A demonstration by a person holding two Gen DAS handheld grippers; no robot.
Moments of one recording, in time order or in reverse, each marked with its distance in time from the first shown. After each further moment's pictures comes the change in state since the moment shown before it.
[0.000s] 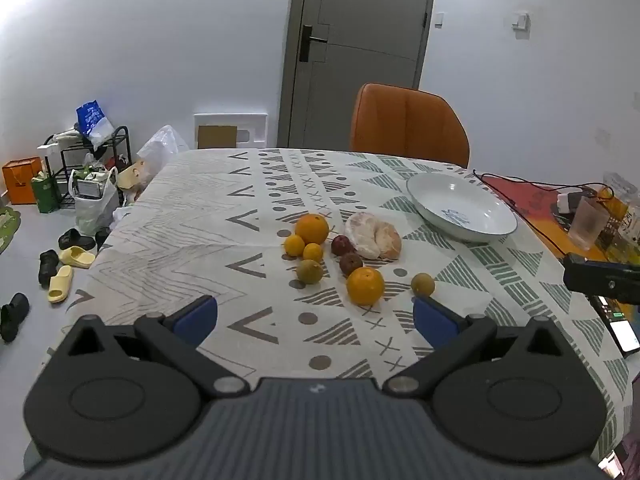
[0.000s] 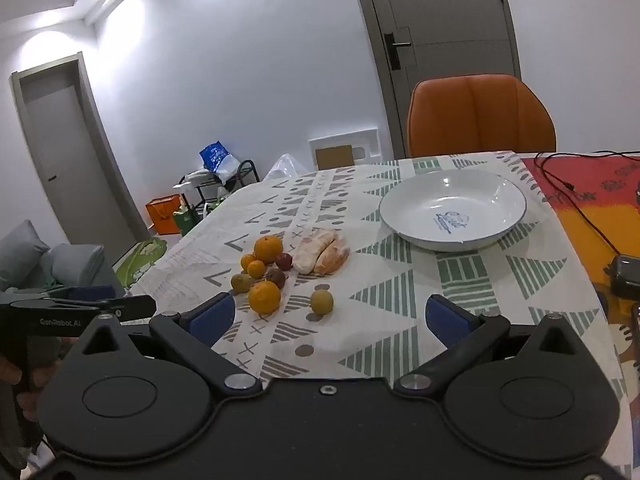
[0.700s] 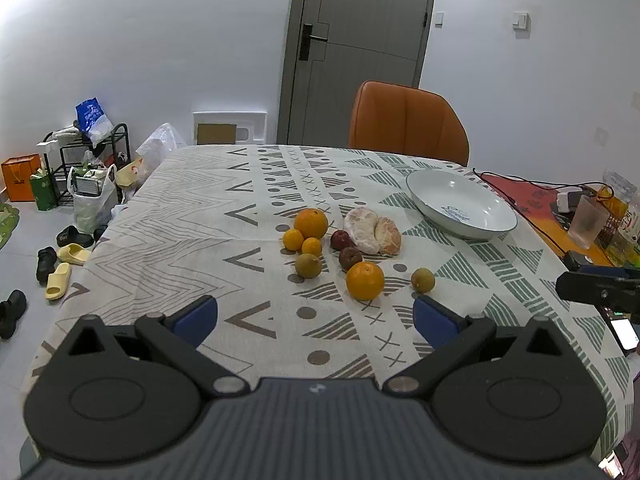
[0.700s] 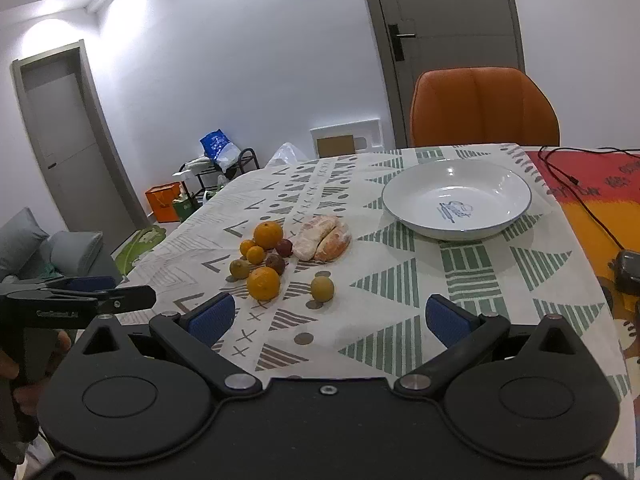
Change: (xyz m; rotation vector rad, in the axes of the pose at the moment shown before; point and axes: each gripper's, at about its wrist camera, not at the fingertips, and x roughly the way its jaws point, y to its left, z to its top) left arm 0.005 0.001 -0.003 -0.024 0.030 -0.014; right arm 0.009 -0.001 -0.001 0.009 0.050 -0.011
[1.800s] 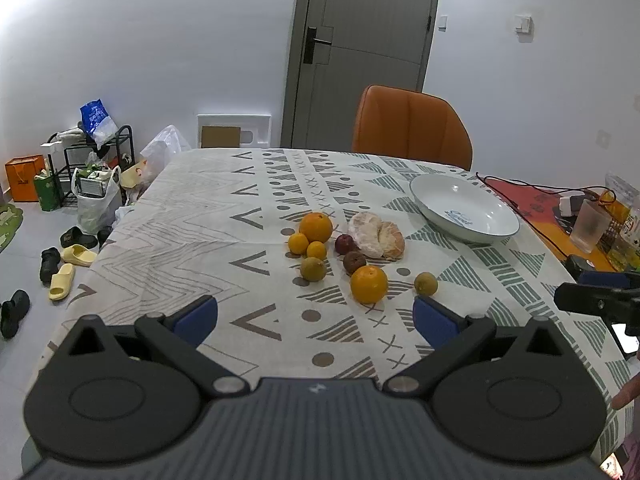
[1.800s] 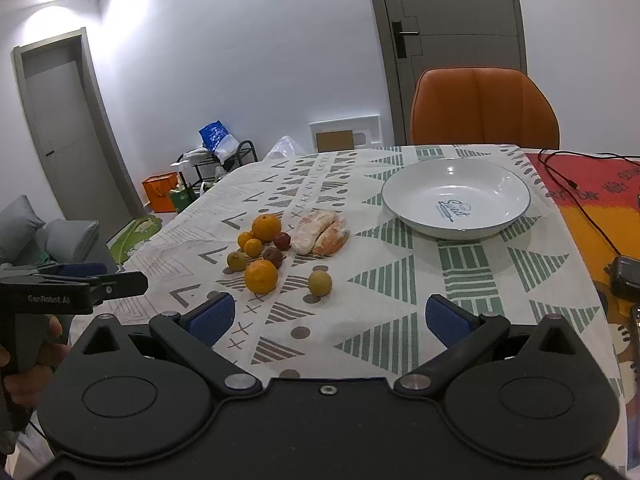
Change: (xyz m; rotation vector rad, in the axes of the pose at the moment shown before) left arm -0.004 0.001 0.001 -0.002 -0.012 0.015; right arm -0.002 0.005 0.000 -0.037 0.016 -0.012
